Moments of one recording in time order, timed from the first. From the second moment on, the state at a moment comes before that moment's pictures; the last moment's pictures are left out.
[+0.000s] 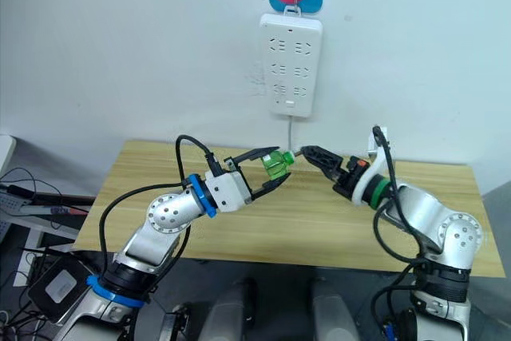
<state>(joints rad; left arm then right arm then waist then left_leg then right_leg) -0.39 0.46 -0.28 -0.02 0.08 -0.45 -0.58 -0.40 -0.27 -0.28 -0.32 1.93 1.05 -0.63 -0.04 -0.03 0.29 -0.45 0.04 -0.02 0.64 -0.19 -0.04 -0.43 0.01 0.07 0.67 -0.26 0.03</state>
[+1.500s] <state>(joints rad) -0.29 0.50 -0.23 -0.31 -0.43 0.26 -0.80 -0.19 -0.69 0.17 -0.28 0.80 0.44 -0.05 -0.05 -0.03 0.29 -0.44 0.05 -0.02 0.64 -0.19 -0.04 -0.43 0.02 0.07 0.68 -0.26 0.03</state>
